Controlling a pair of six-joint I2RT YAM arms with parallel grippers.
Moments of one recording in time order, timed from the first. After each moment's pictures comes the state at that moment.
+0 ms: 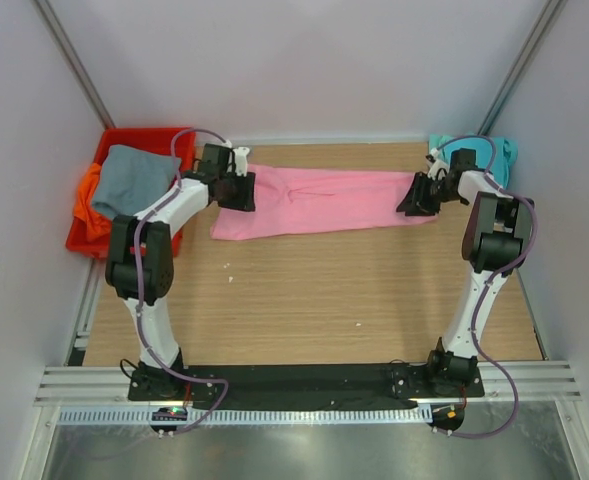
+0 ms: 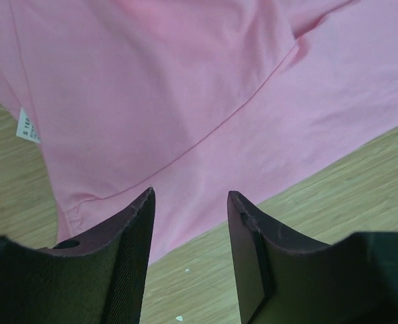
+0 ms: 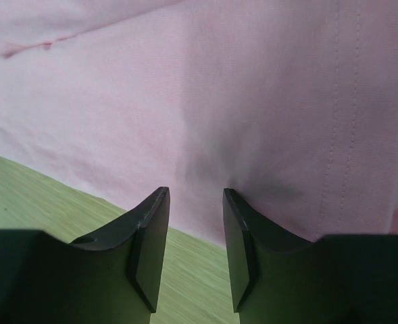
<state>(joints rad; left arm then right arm) -0.25 1.92 1.48 -0.43 0.24 -0.03 -0.20 2.18 1.59 -0.56 -0.64 0.04</state>
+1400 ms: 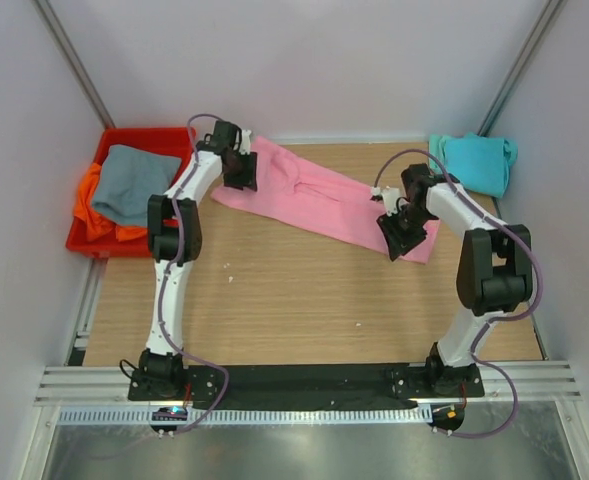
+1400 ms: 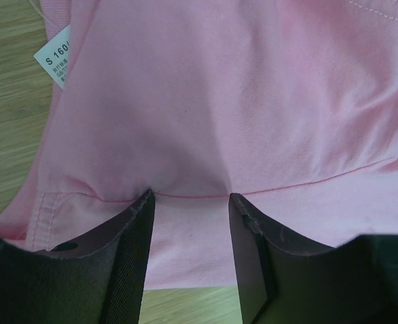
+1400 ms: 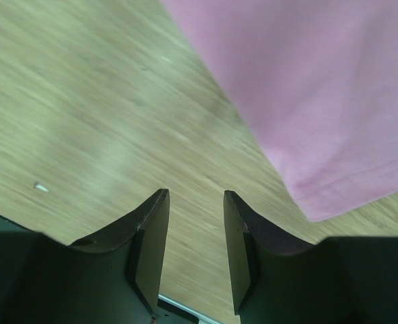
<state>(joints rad) -0.20 2.51 2.25 -0.74 0.22 -0.07 0.09 1.79 1.31 -0.97 -0.24 -0.42</state>
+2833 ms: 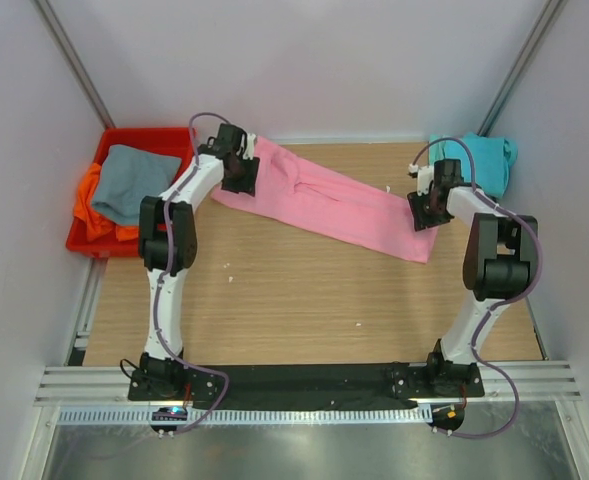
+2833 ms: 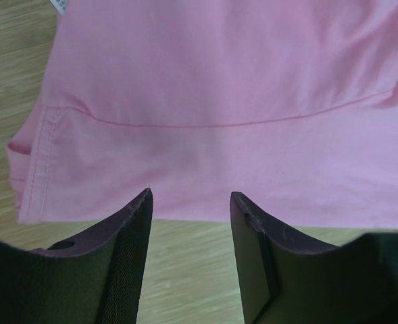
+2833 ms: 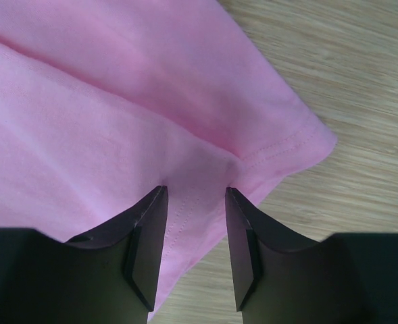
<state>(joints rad) -0.25 2.29 1.99 -0.69 0.10 -0.04 -0.08 1.87 1.26 -0.46 -0.08 -0.34</state>
